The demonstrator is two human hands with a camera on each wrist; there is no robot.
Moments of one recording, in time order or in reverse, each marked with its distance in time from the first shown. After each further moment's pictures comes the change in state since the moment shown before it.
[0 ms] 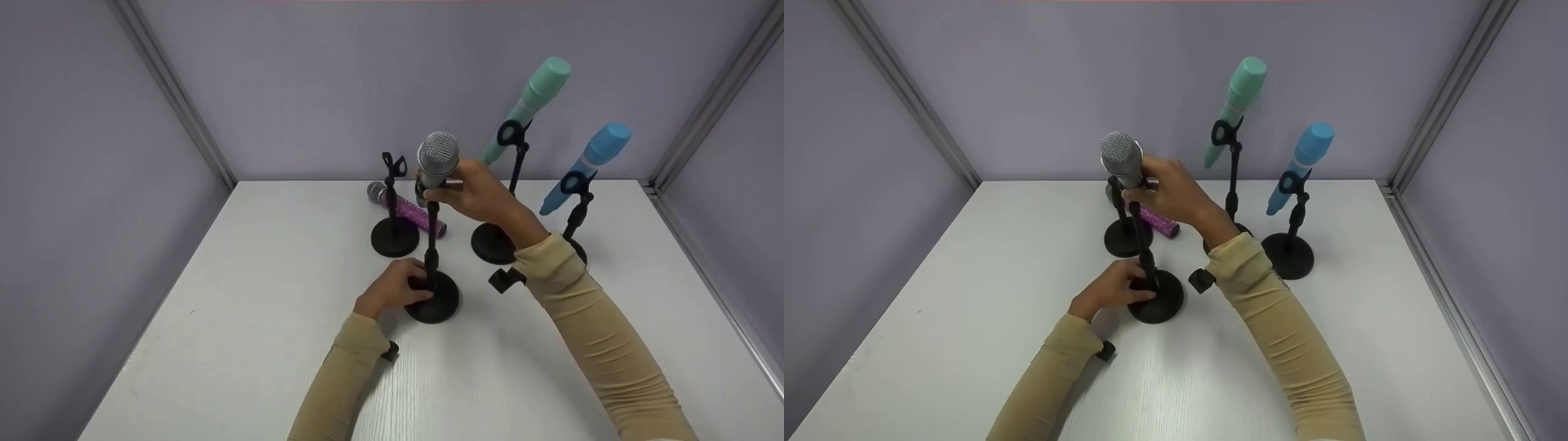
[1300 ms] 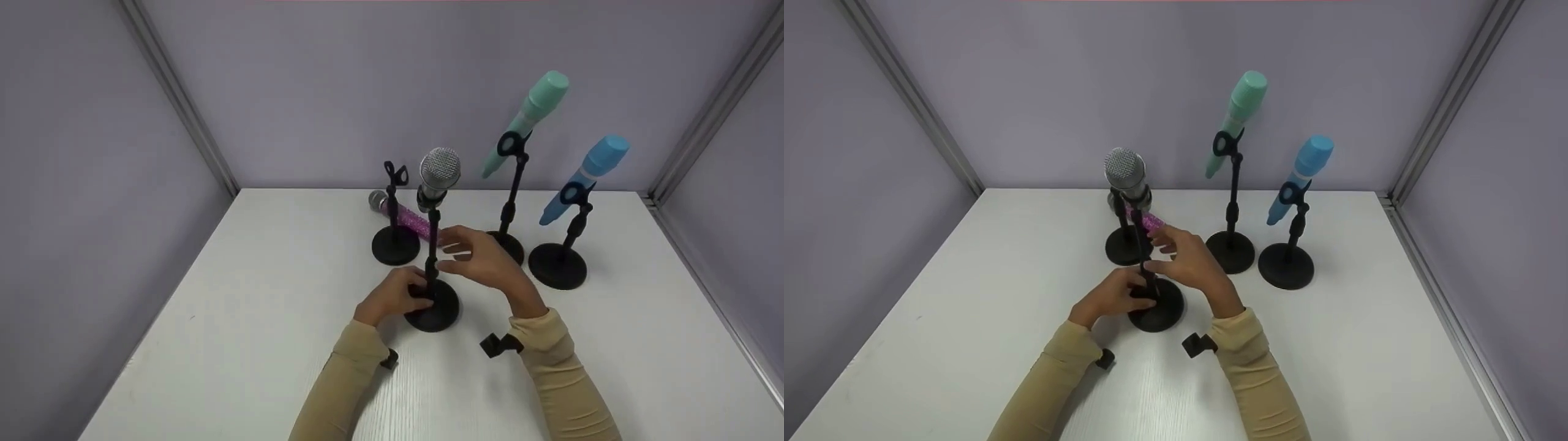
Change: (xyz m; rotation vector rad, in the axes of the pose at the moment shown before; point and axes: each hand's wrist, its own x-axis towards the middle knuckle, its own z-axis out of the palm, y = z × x) left_hand 0.007 -0.001 0.004 0.020 -0.001 0.064; right_hand -0.081 0.032 0.041 0.041 0.012 0.399
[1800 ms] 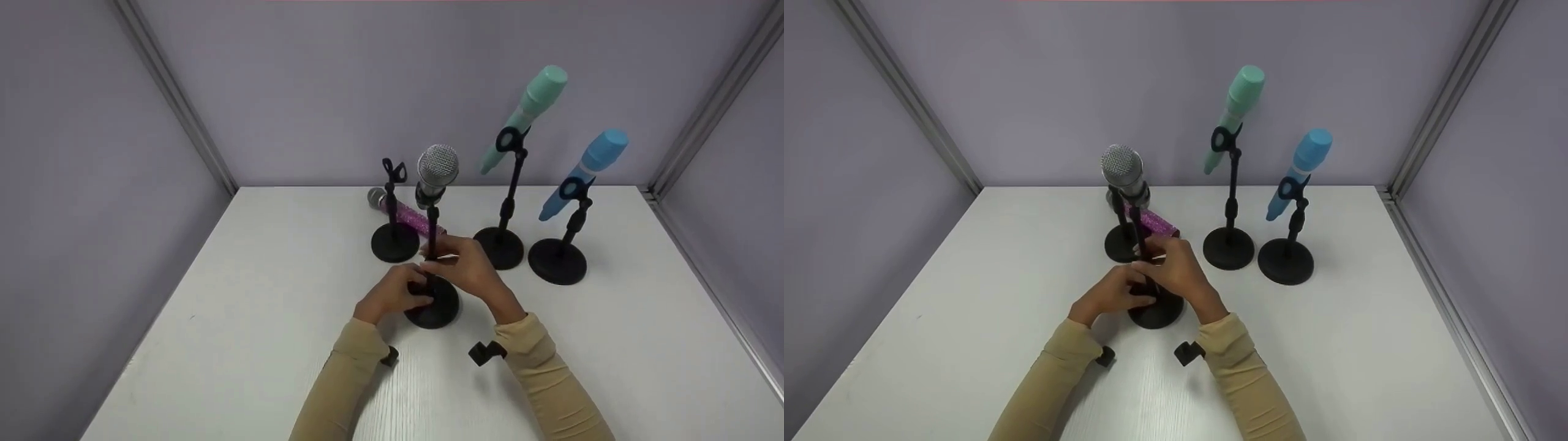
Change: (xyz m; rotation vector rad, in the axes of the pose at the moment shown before) left_hand -0.001 0.000 -0.001 0.029 0.000 0.012; right_hand 0.010 0.020 0.038 0.129 0.137 -0.095
